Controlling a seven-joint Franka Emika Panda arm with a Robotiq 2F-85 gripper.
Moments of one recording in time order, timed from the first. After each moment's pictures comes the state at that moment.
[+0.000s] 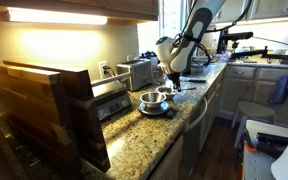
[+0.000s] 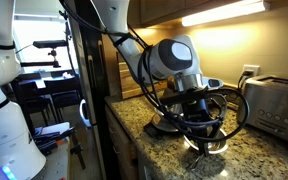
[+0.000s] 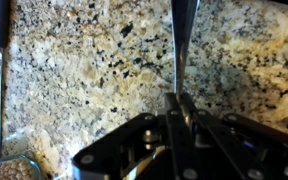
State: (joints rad) arm -0.17 0.37 -0.26 -2.15 -0.70 2.50 -0.17
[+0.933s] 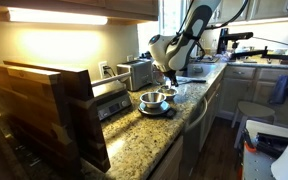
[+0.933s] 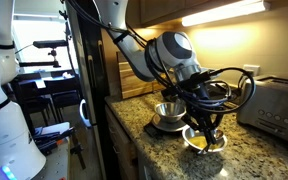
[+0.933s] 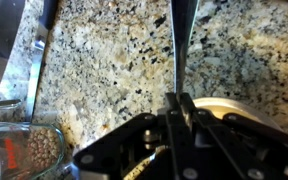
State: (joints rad) arm -0.13 0.35 -0.25 -2.10 -0.85 2.41 -0.13
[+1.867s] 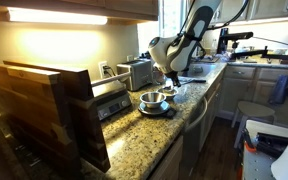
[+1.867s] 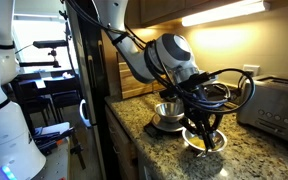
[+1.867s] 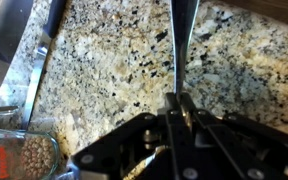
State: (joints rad) arm -0.13 0.35 -0.24 -2.11 -0.90 2.37 -0.13
